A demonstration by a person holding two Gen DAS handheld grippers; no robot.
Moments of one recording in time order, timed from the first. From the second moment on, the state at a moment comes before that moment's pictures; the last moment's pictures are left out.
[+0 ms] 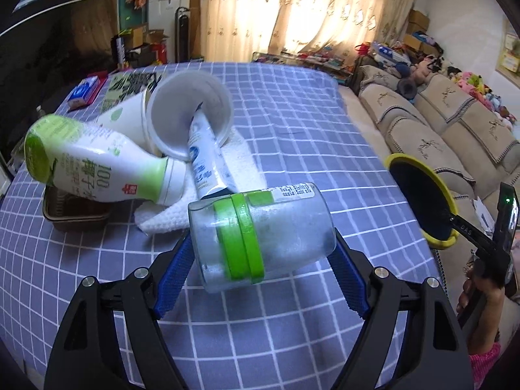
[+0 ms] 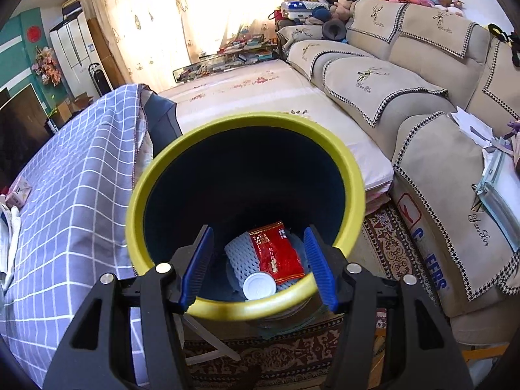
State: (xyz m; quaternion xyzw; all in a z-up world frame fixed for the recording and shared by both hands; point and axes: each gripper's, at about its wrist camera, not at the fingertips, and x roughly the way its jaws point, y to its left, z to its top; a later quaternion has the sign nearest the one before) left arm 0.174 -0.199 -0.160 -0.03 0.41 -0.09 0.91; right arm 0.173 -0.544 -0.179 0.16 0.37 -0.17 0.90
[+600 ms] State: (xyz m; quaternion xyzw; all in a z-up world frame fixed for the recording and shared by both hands) left arm 0.188 -0.334 -0.114 0.04 0.37 -0.27 0.89; right arm 0.111 -0.578 -0.133 0.19 0.29 -0.21 0.92
